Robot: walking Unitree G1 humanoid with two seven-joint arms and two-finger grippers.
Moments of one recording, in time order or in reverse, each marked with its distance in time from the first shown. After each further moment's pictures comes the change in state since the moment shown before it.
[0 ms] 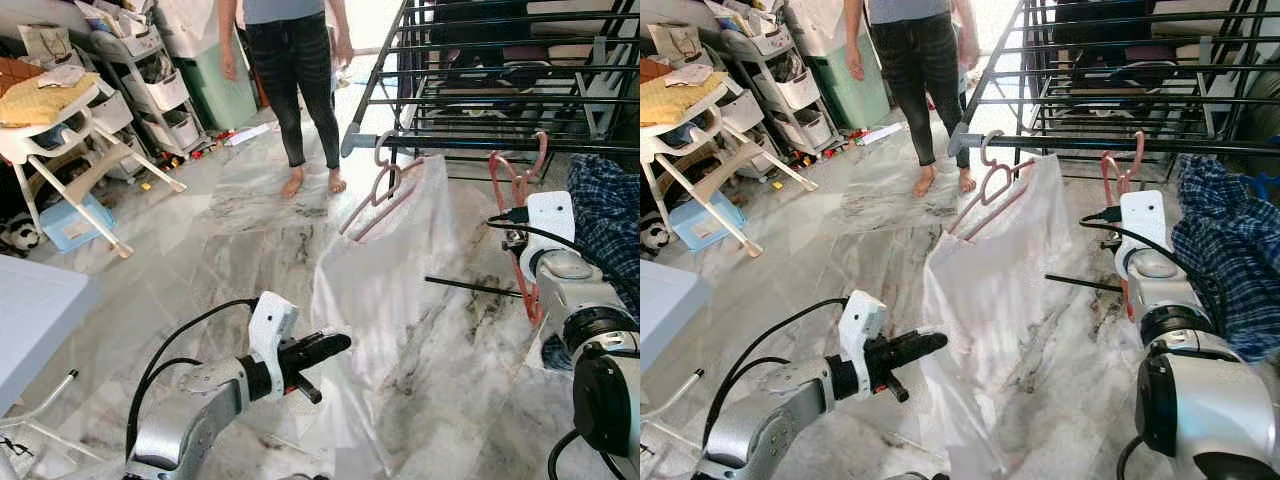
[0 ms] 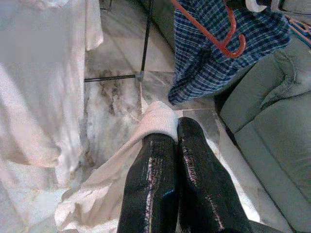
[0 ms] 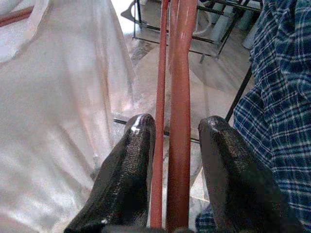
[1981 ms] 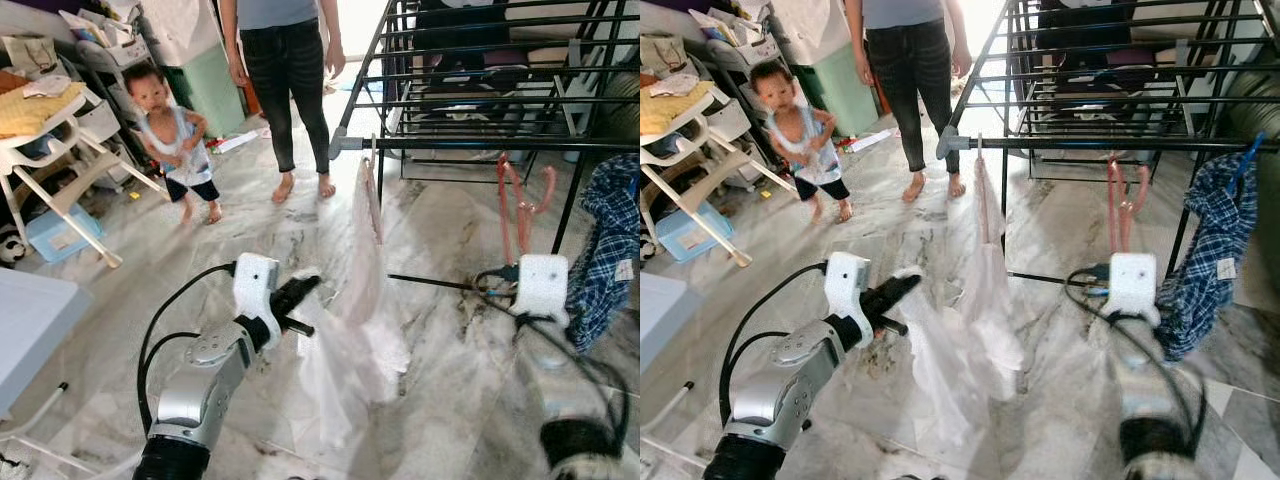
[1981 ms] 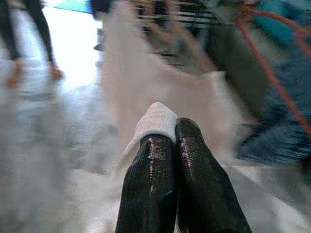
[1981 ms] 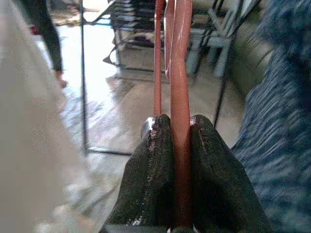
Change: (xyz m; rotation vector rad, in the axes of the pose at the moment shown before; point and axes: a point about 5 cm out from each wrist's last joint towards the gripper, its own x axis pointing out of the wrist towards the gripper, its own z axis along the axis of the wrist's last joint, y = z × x) left arm 0.010 0.044 0.032 0.089 -0.210 0.423; right arm -0.054 0.042 -0.073 0.085 -0.213 -0.056
